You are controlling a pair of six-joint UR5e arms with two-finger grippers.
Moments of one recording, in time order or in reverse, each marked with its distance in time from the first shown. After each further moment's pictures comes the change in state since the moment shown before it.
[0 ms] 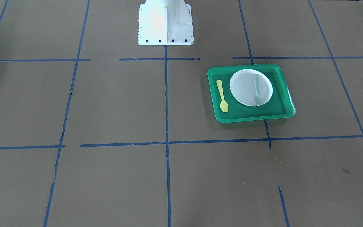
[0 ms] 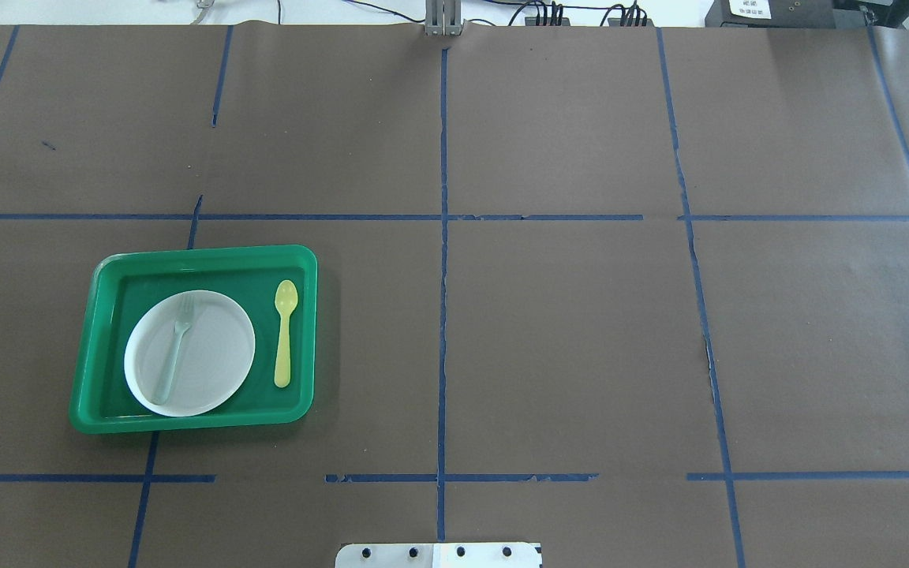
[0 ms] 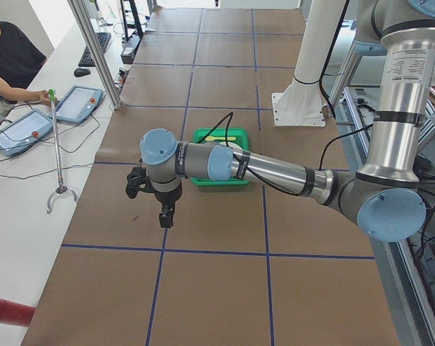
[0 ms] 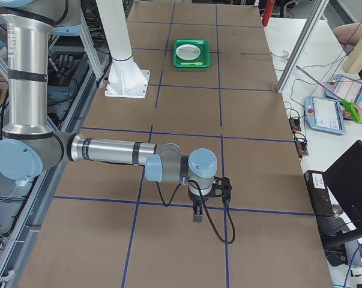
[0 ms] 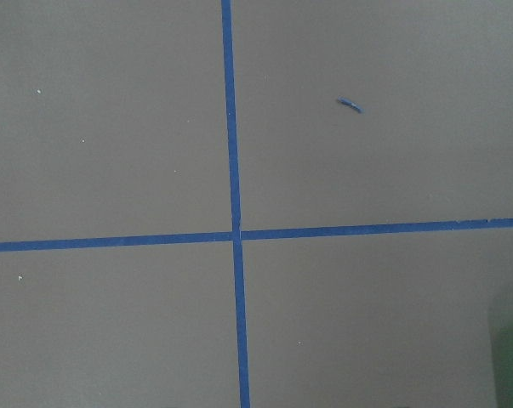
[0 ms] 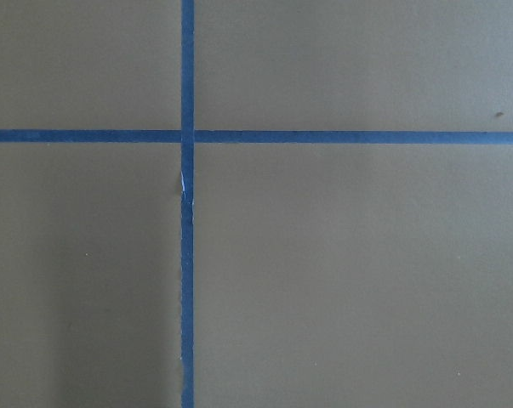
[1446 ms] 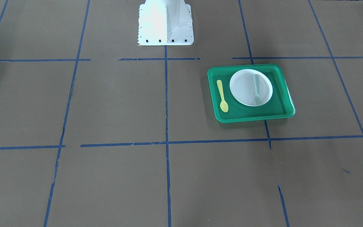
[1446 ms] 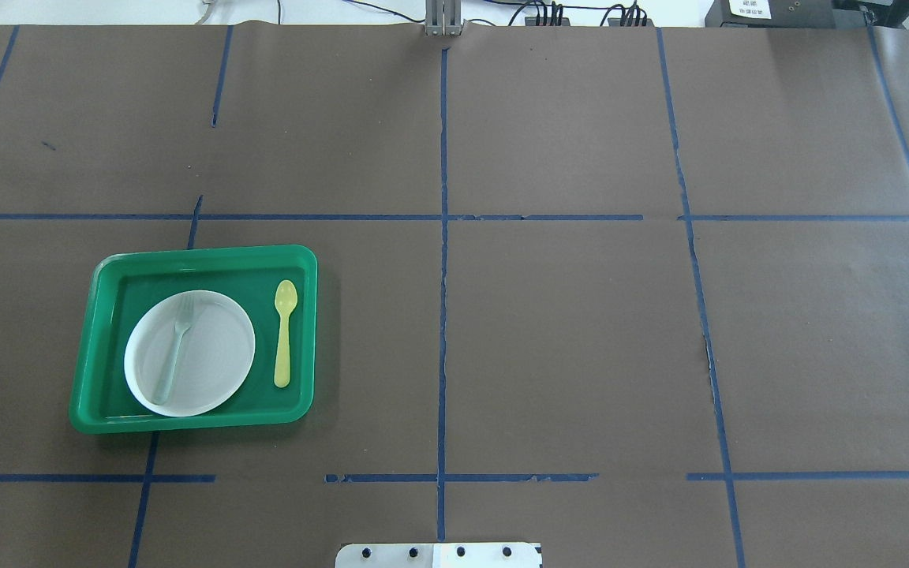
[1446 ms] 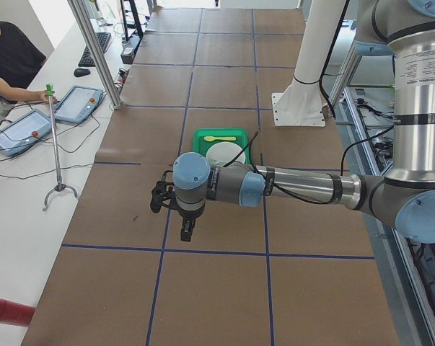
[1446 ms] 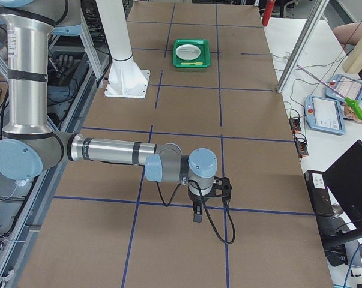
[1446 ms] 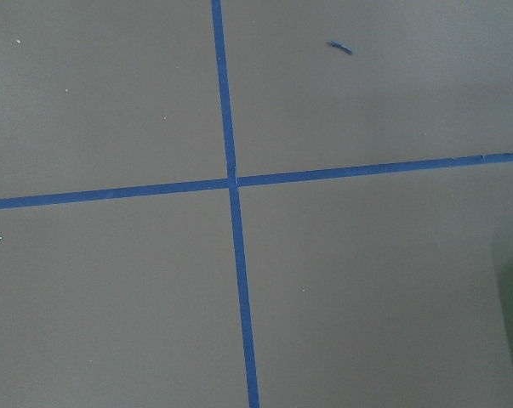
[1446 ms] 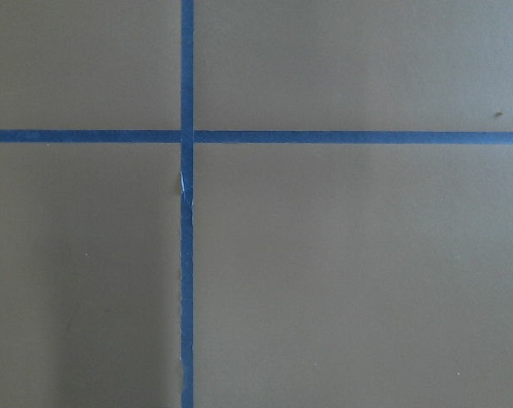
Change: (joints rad) left arm -0.010 0.164 -0.027 -0.206 -0.039 0.002; right arm 0.000 0.000 0.000 0.000 -0.001 0.001
